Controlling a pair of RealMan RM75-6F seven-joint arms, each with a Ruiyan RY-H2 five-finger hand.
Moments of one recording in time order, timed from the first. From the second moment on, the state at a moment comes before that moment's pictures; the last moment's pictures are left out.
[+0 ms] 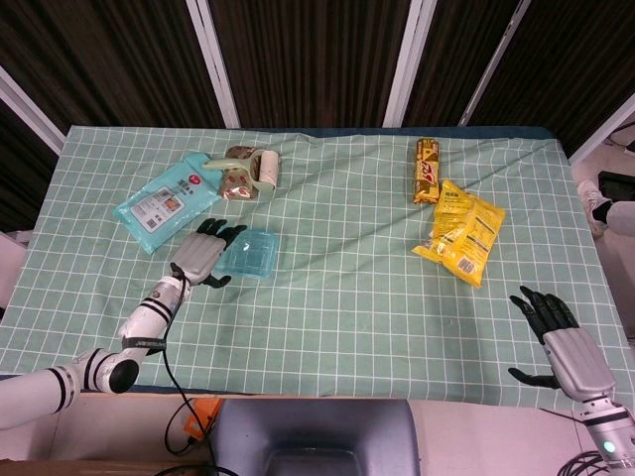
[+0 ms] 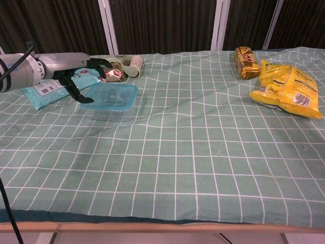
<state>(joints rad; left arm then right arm) -0.93 -1.40 -0.16 -1.38 0.93 0.74 0.25 0.13 -1.03 -0.04 -1.60 -1.62 1.39 0.12</state>
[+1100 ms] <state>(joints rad) -0.99 -1.49 -0.11 -1.24 0.77 0.66 0.35 0.12 -1.03 -0.04 -1.60 -1.62 1.40 0.15</state>
